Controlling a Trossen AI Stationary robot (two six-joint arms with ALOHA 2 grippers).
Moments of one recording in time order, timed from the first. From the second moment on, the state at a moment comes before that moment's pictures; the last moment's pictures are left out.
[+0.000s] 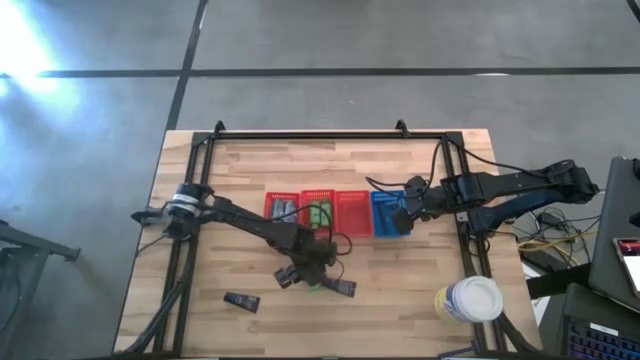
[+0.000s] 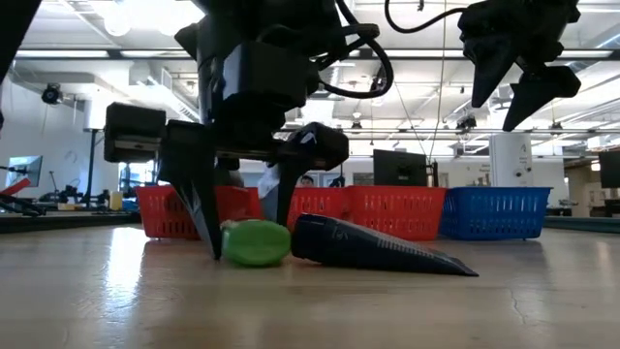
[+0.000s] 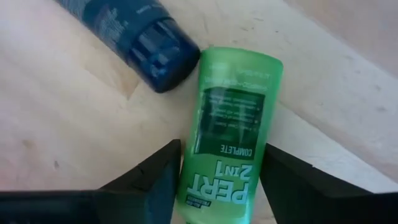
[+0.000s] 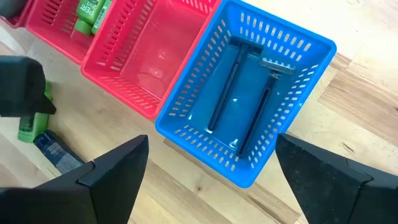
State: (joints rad) left arm -0.22 1.99 1.36 -0.63 0.21 0.73; right arm 0.09 1.08 0.91 -0.97 0.18 1.12
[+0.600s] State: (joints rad) left arm -0.06 1.72 1.36 -0.52 -0.26 -0.40; right arm 0.09 1.08 0.91 -0.97 0.24 1.14
